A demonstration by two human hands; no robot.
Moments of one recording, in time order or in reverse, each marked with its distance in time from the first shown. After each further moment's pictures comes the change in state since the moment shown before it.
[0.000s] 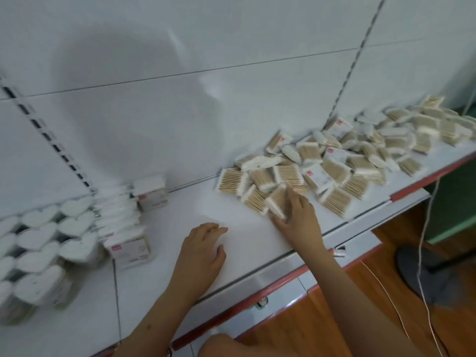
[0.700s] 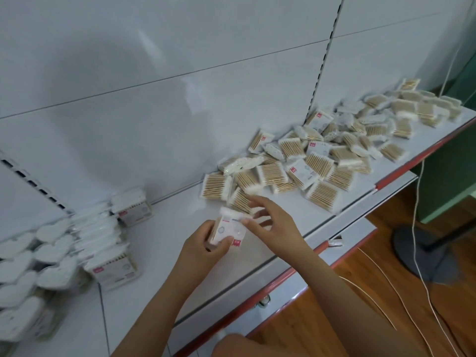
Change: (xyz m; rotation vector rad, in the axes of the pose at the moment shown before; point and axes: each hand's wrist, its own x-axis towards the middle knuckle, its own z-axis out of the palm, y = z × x) left_hand 0.036 0.040 -0.013 -0.499 -0.153 -0.232; right_hand -0.025 -0.038 -0.024 0.503 -0.163 -0.064
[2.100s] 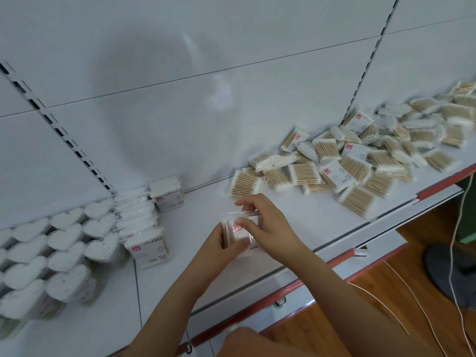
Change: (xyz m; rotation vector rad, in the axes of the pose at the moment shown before) left_hand -0.019 -0.013 -0.017 -0.345 -0.057 -0.219; right_hand 0.010 -0.047 0.049 0.013 -0.161 -0.254
